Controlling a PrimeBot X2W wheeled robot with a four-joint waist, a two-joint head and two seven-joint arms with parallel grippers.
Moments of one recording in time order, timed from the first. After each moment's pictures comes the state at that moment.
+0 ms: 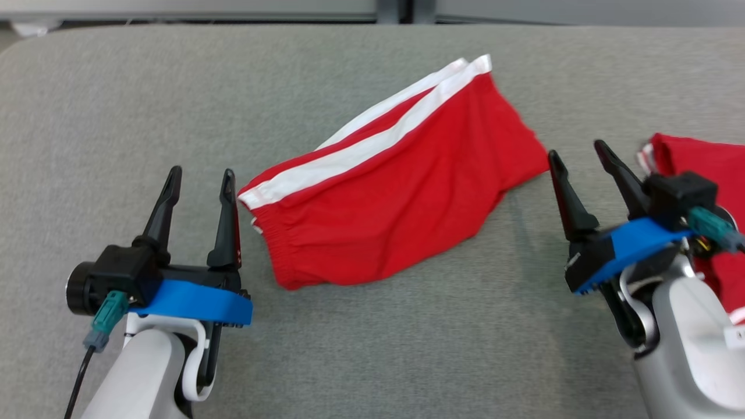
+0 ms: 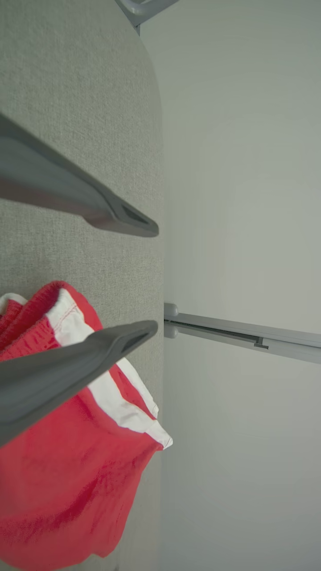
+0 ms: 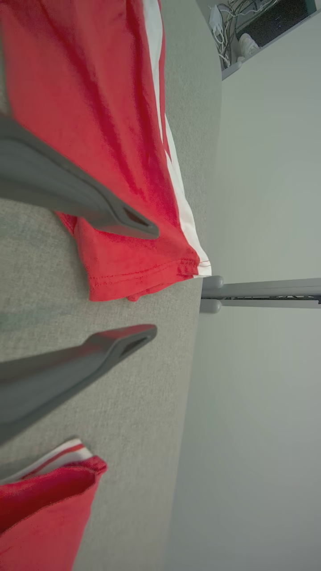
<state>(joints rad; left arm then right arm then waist) -0.31 0.30 -0.36 0.15 -0.45 0.10 -0.26 -0.40 -0.16 0.07 0.18 0.19 0.13 0.02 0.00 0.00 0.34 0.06</state>
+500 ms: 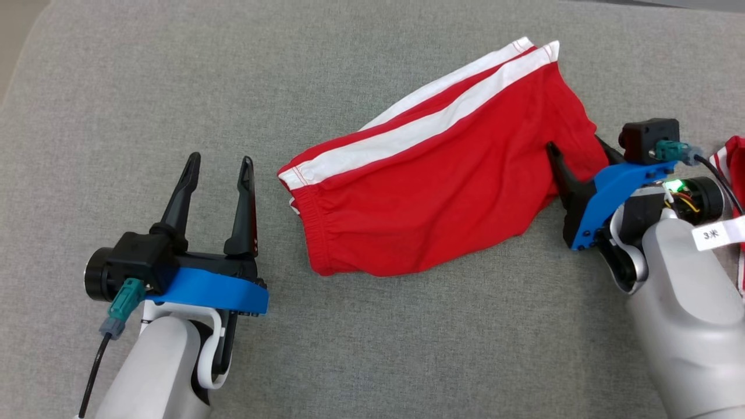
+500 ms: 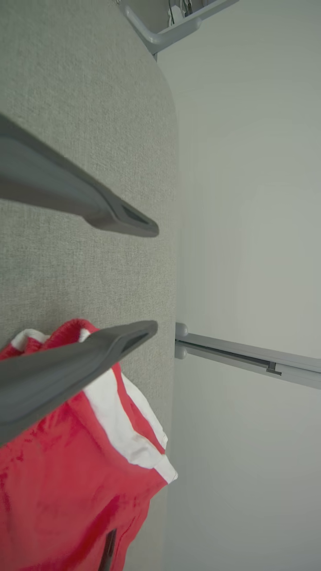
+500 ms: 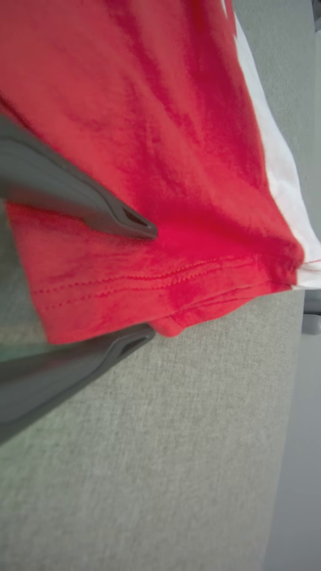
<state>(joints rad) -0.35 0.23 -0.33 0.20 -0.40 0.04 -0.26 -0.70 -0.17 0.09 0.67 0.17 0.13 0.13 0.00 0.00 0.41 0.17</state>
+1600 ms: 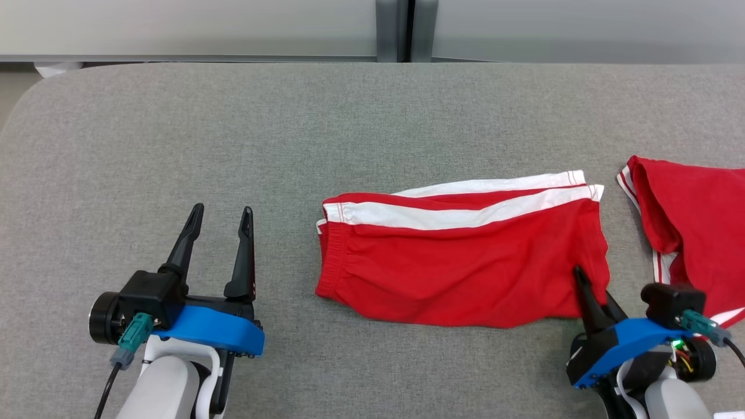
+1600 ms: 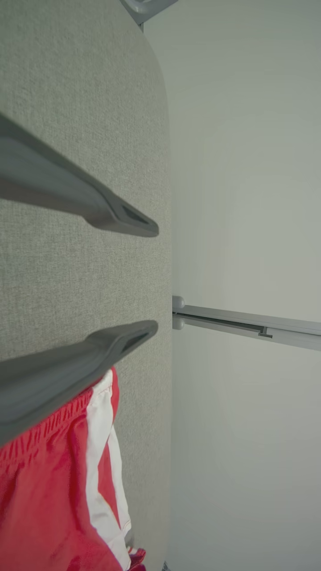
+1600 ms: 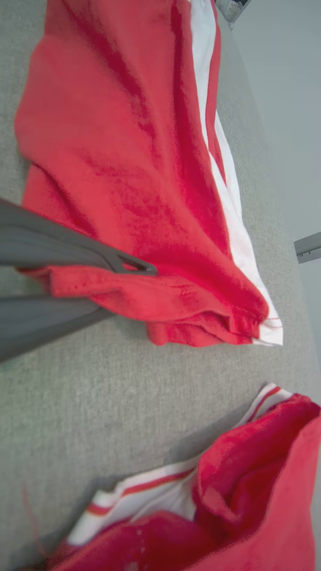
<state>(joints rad) -0.24 0.23 -0.31 0.22 -0.37 0.03 -0.24 -0.17 -0.06 -0.05 0.34 0.28 0.13 -0.01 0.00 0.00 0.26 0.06</state>
